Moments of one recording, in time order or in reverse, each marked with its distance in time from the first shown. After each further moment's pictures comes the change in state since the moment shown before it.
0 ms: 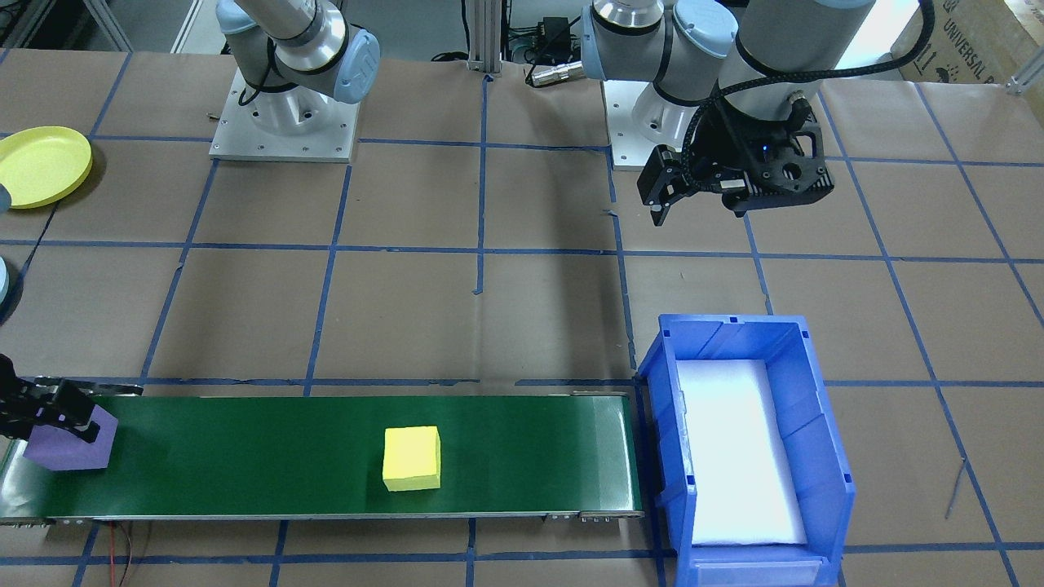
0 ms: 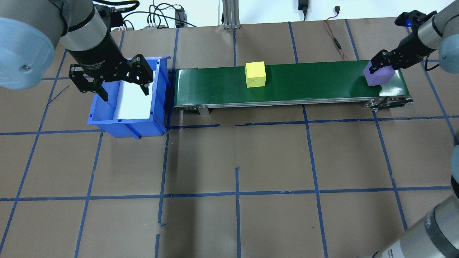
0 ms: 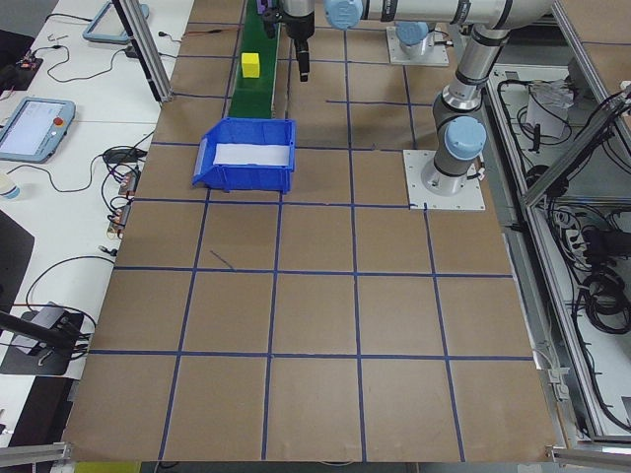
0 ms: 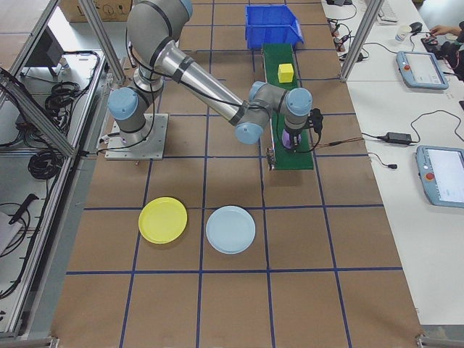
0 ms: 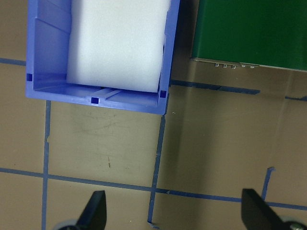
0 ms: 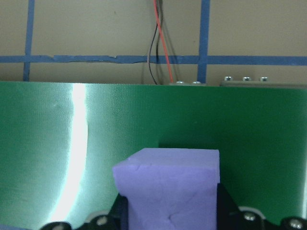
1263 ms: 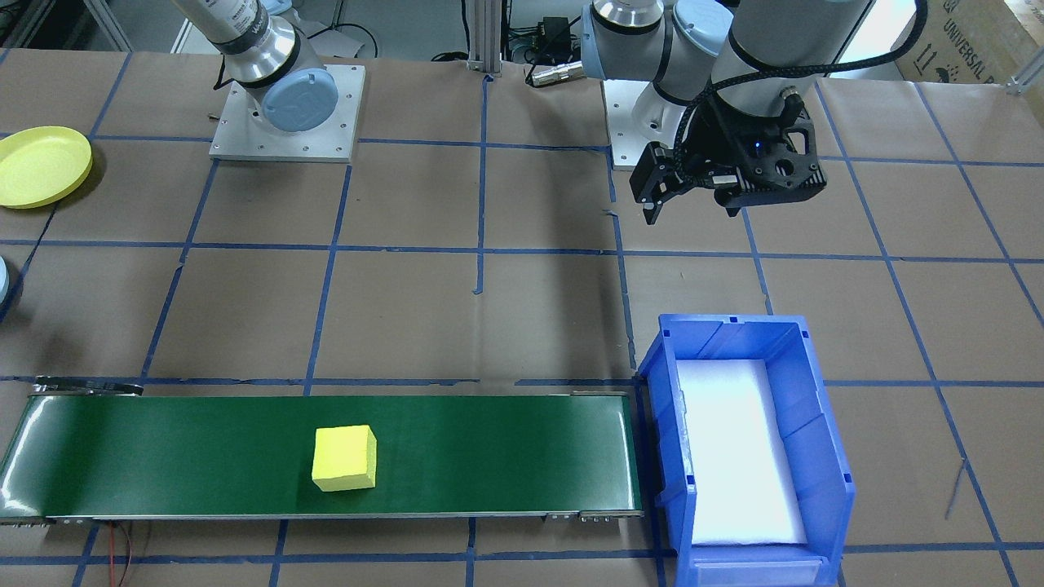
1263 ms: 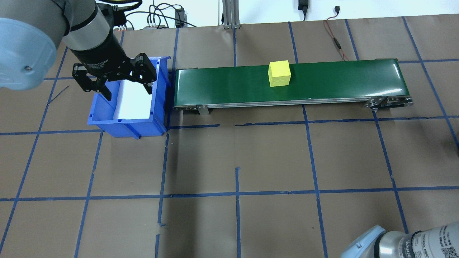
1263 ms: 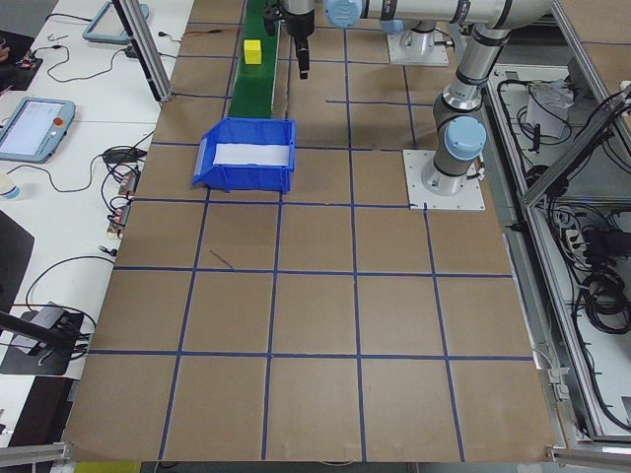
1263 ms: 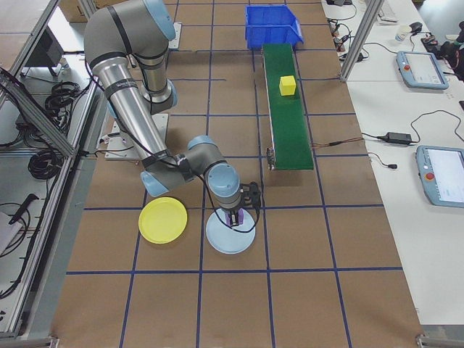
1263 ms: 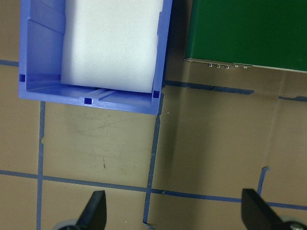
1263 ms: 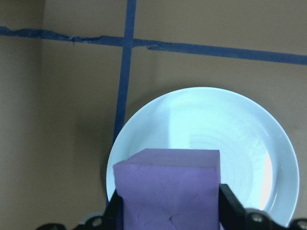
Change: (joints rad) left arm -0.012 0.000 0.006 0.005 -0.014 -0.007; right arm -0.596 -0.078 0.201 -0.047 -0.108 -0.639
